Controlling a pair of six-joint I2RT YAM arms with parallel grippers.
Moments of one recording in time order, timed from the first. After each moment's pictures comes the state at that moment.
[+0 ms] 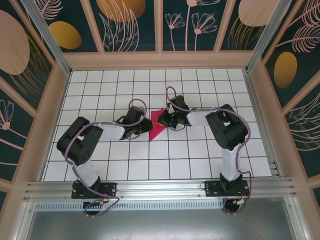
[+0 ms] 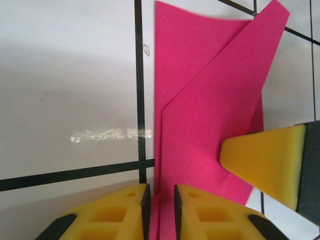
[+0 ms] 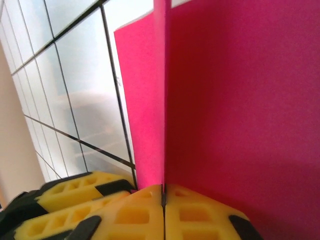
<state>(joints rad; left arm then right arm) -0.57 1.77 0.76 0.18 0.18 -0.78 0.59 1.98 1.06 0.07 -0.52 0.93</state>
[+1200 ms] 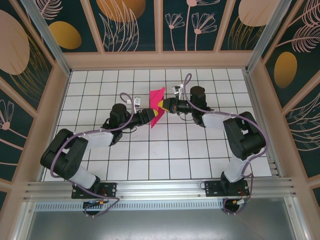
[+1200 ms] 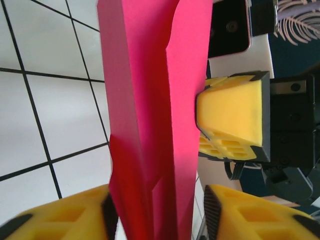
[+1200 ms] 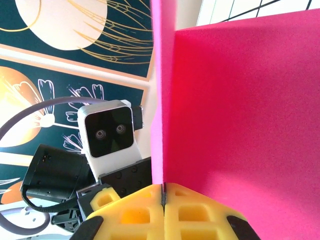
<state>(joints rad) -0.49 1.54 0.59 0.70 0.60 -1.00 0.45 1.76 0.90 0.64 -0.95 1.07</state>
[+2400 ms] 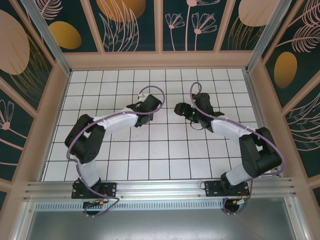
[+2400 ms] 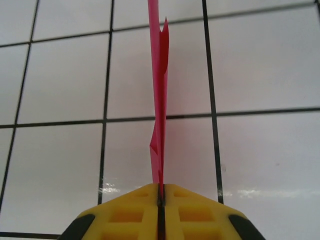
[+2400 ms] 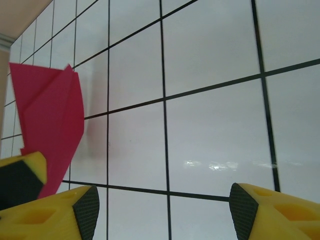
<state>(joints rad) -0.71 1.86 1.22 -0.42 -0.54 -0.52 0.43 1.50 0.81 -0.01 -0.21 0.73</state>
